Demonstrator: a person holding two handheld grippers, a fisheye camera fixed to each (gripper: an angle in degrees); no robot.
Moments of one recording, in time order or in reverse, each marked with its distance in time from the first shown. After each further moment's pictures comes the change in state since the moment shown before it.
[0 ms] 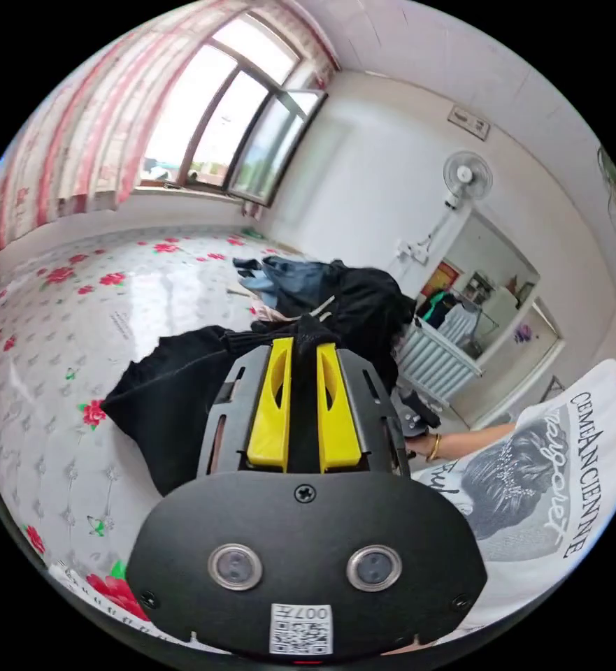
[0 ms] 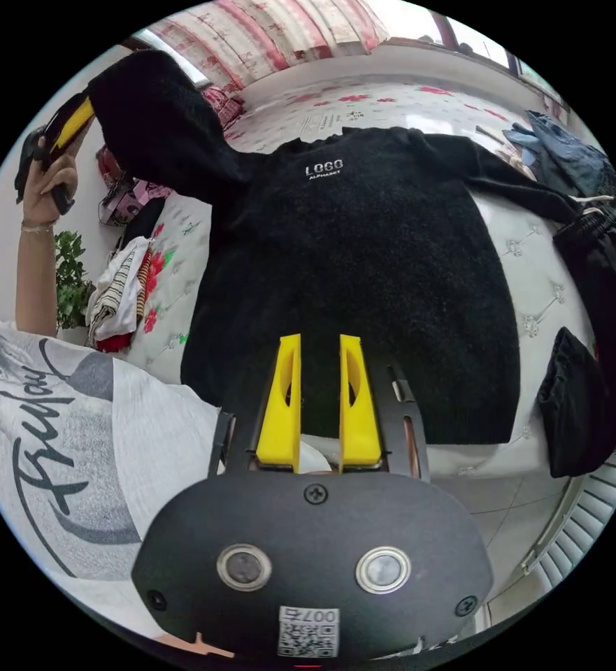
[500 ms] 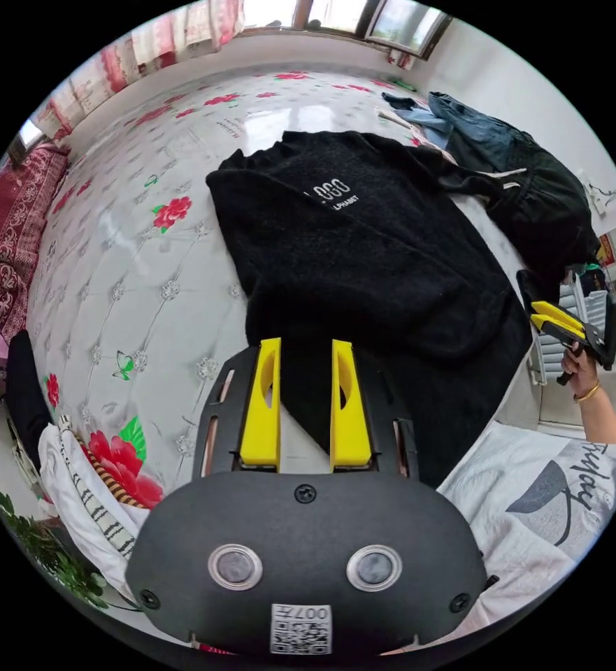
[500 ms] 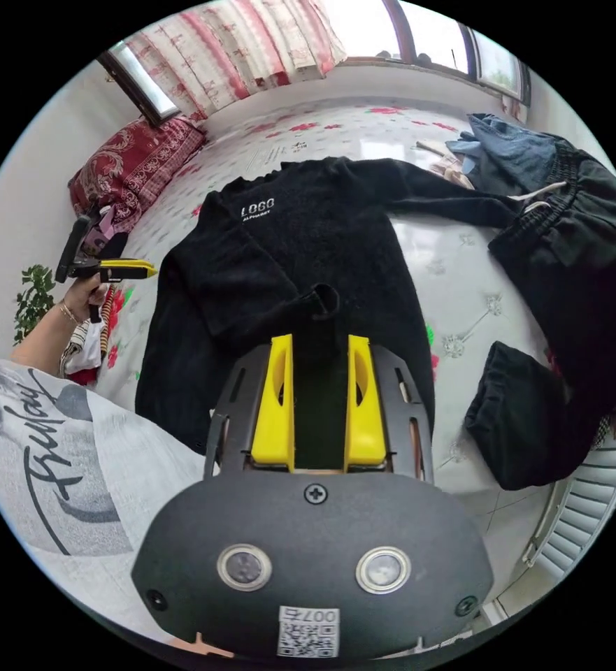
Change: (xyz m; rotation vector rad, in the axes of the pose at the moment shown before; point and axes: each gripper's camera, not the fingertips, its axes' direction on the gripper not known) left arm -0.114 0.105 0.138 -0.525 -0.443 -0.388; right arm 0.044 -0.033 -0.043 0.104 0.116 0.019
